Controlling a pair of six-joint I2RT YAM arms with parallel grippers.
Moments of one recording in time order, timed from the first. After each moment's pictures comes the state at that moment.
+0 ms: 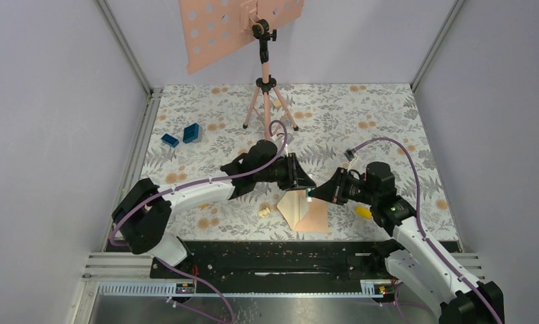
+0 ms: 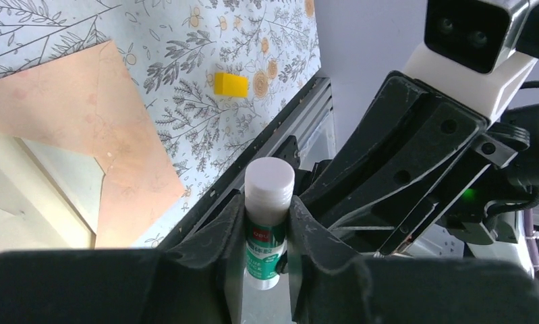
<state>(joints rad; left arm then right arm) -0.87 1.53 0.95 0.14 0.42 -1.07 0.39 0.76 0.44 -0.11 -0.67 0.80</state>
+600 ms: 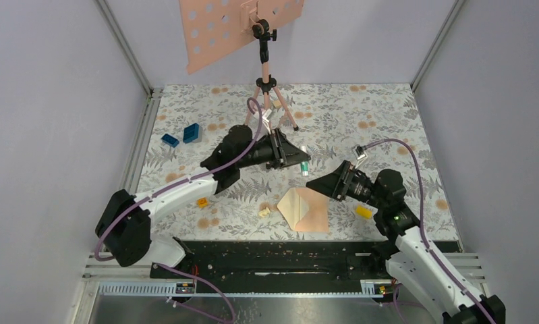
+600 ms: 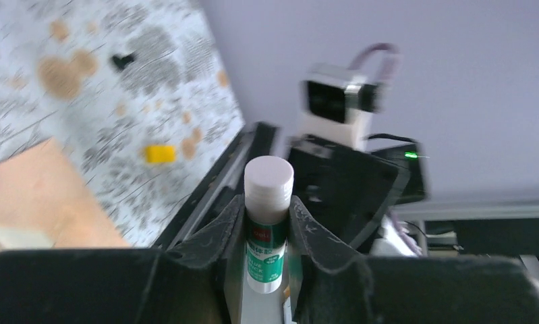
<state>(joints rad) -0.77 1.42 0.95 0.25 0.47 -1.11 0.39 0.63 0.41 0.08 -0.66 1.01</state>
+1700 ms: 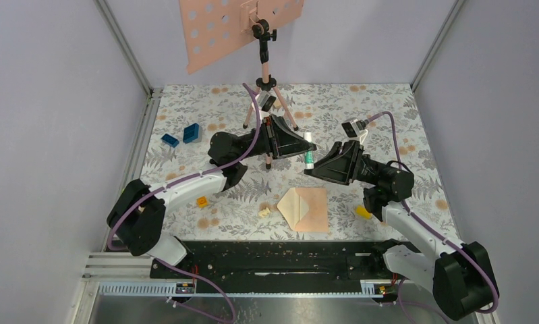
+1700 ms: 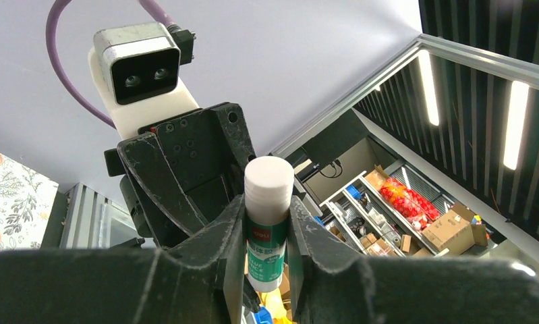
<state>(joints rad) -0.75 1.50 0.97 1.18 0.73 -1.50 0.39 1.02 0.49 1.32 -0.93 1.76</state>
